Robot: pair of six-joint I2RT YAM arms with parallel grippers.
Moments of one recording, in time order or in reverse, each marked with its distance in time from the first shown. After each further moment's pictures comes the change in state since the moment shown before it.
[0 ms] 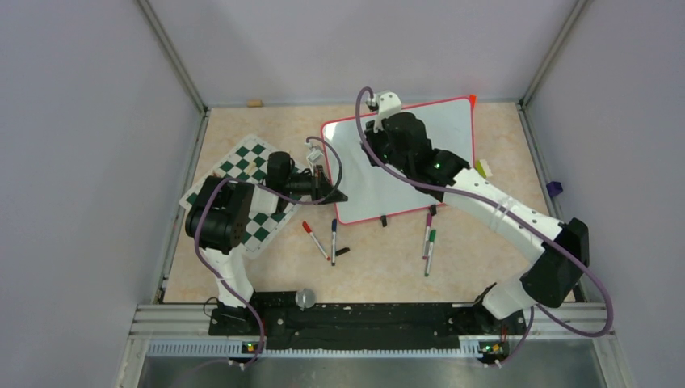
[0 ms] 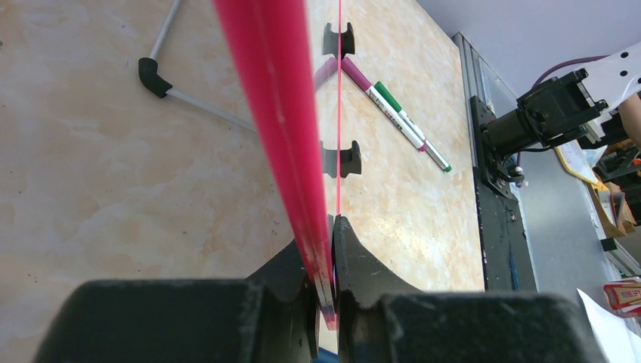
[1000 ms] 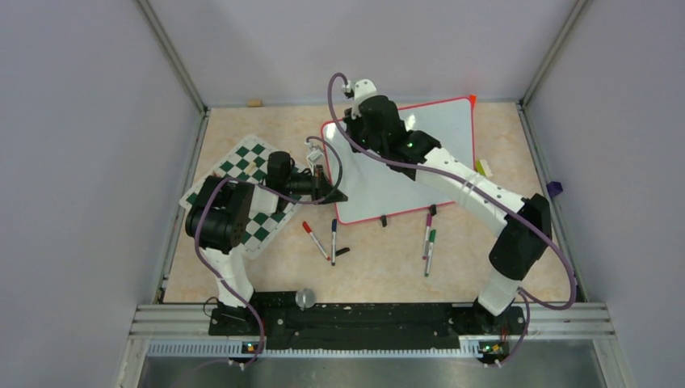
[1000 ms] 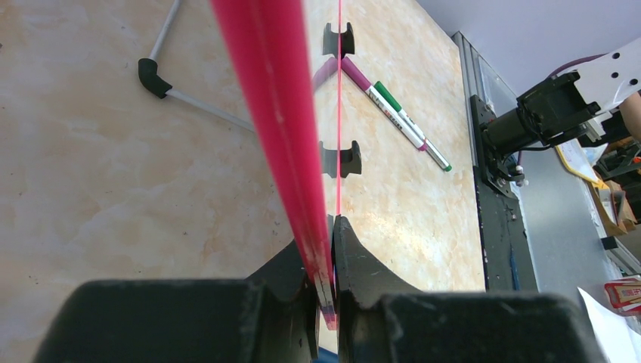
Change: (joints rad) left arm 0.000 0.002 0.003 -0.004 0.003 0.005; right arm 0.004 0.256 0.277 -0.061 -0.015 -0.029
